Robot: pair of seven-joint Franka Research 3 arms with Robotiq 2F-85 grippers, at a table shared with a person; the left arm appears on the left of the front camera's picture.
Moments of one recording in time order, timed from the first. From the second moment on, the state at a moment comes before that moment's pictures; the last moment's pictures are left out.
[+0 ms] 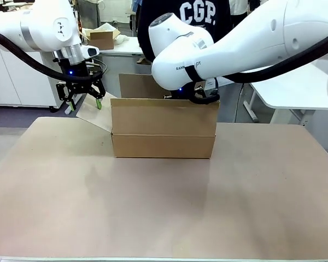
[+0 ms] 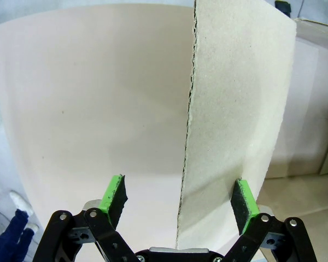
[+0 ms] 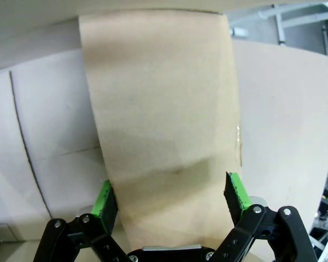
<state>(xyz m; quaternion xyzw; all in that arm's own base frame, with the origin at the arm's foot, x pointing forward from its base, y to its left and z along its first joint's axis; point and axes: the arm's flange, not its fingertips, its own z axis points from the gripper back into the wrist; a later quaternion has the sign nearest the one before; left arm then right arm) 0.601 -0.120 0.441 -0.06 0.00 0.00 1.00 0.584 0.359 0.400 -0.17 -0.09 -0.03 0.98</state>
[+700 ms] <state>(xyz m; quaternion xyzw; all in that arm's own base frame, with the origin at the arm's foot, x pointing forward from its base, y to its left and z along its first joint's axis) 0.601 -0.120 0.441 -0.06 0.00 0.00 1.00 0.589 0.349 0.383 -0.18 -0.08 -0.04 0.98</state>
